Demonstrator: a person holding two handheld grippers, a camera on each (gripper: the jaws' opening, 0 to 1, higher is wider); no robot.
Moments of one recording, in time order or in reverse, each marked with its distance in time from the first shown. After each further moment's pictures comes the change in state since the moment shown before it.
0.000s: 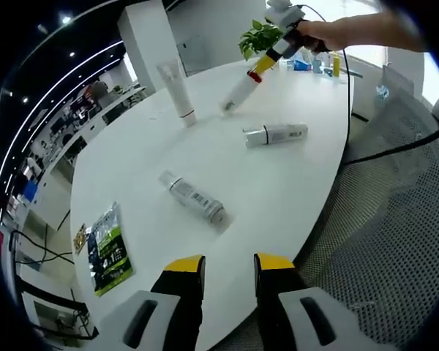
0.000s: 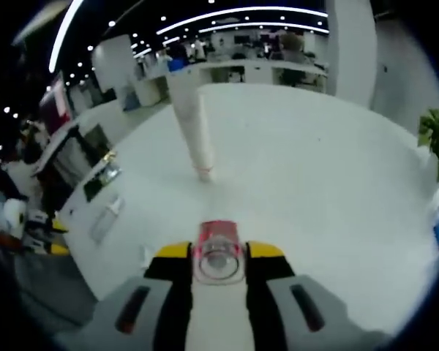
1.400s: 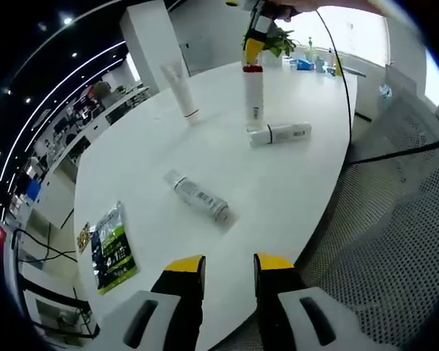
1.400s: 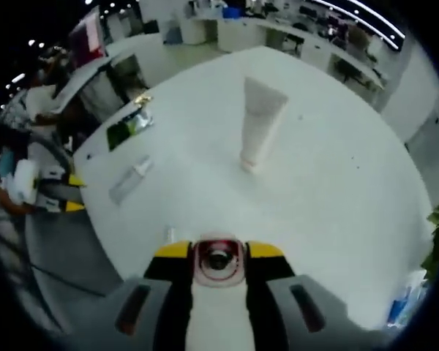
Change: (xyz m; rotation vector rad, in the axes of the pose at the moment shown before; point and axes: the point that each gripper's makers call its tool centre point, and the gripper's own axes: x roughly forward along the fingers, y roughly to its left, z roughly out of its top) left arm -0.001 0.004 -0.002 -0.003 0.004 0.022; right arm 0.005 0.041 0.029 -0.297 0.348 0.106
